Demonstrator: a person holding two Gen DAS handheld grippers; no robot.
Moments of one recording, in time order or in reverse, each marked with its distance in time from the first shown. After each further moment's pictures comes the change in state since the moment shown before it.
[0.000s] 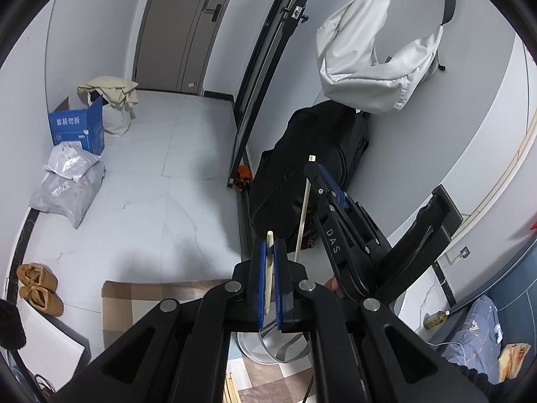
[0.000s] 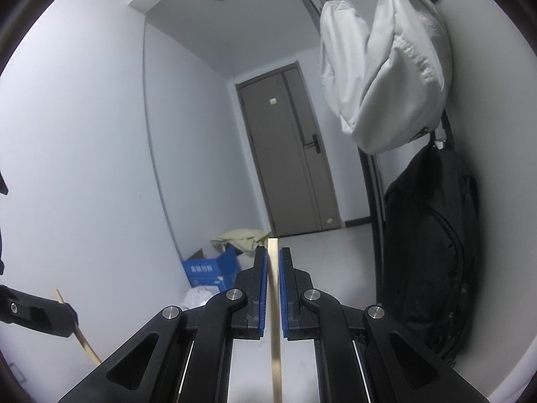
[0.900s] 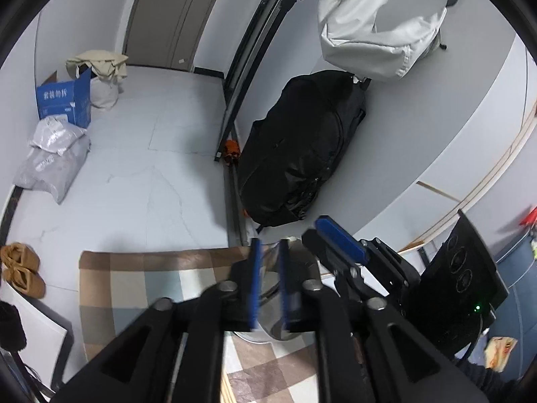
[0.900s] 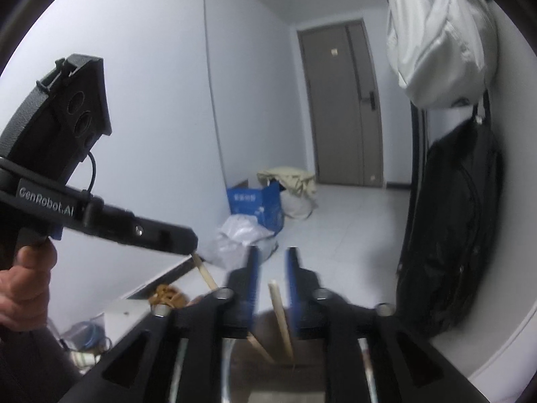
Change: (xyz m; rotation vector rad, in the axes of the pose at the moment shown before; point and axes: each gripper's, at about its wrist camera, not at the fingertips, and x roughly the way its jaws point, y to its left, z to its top) left arm 0.021 0.008 -0.019 -0.037 0.085 -0.070; right arm -0.066 0.008 -0.032 -0.155 0.270 0.207
